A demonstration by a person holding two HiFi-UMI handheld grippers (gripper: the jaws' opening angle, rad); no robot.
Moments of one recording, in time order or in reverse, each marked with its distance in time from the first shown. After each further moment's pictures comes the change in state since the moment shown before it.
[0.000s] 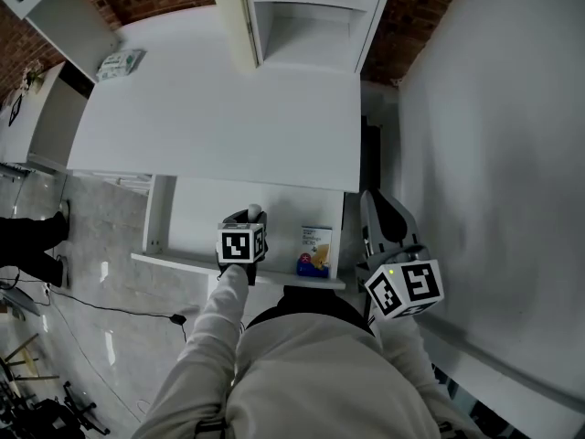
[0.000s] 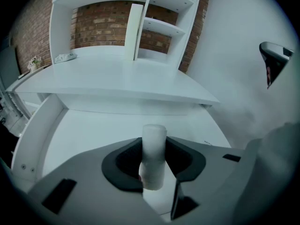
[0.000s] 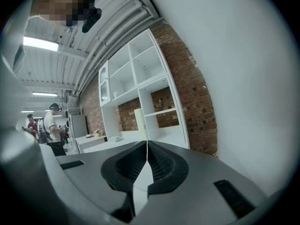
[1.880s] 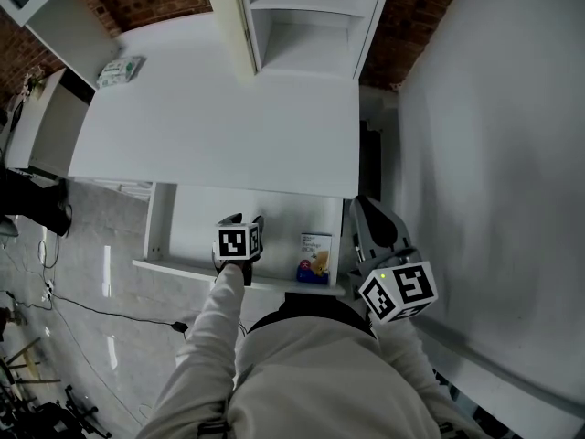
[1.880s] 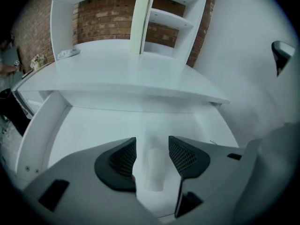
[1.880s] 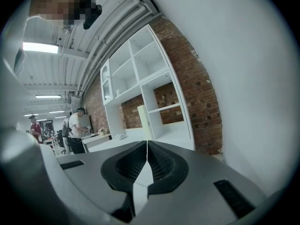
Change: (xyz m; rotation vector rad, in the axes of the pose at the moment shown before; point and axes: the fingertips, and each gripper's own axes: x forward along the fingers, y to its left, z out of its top) left arm 0.011 0.021 -0.001 -0.020 0.060 0.048; right arm 0.009 0.008 -0.011 0.020 0.040 0.051
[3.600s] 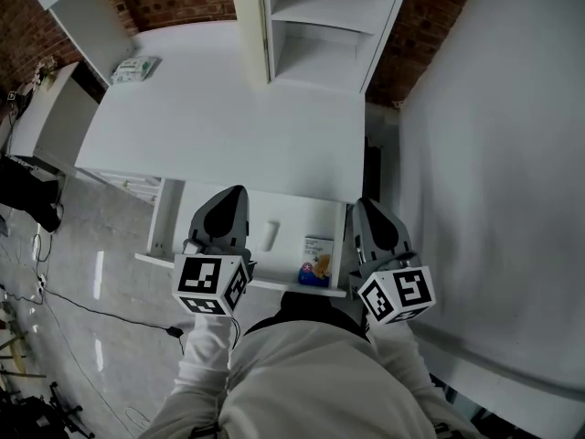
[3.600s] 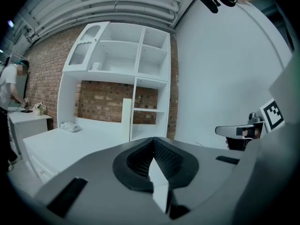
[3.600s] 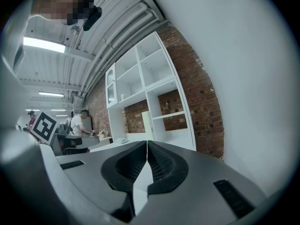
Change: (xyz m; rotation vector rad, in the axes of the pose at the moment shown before) left arm -0.238 -0.053 0.142 0.183 -0.798 -0.068; right arm -0.010 0.029 0.020 -0.062 -0.068 0.008
